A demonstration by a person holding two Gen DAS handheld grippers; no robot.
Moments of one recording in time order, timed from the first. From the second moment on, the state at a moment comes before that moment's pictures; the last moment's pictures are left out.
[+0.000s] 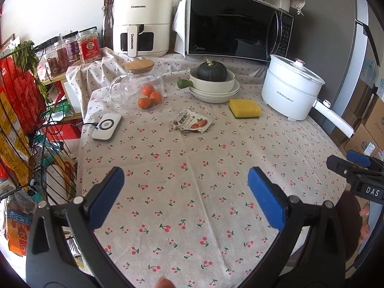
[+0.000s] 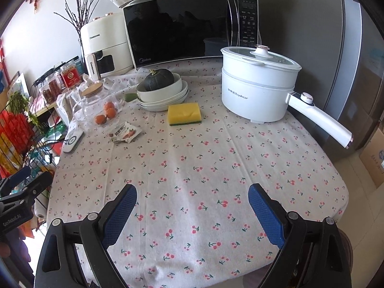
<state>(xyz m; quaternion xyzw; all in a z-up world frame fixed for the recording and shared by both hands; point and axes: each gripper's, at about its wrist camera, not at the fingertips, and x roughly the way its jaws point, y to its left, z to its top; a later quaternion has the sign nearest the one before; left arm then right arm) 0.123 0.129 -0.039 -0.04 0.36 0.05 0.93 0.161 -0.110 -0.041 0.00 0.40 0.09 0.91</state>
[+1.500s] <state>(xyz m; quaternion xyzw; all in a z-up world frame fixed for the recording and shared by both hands) 0.374 0.126 -0.149 -0.11 0.42 0.21 0.87 0.366 -0.098 -0.121 0.01 0.44 0.09 0.89</state>
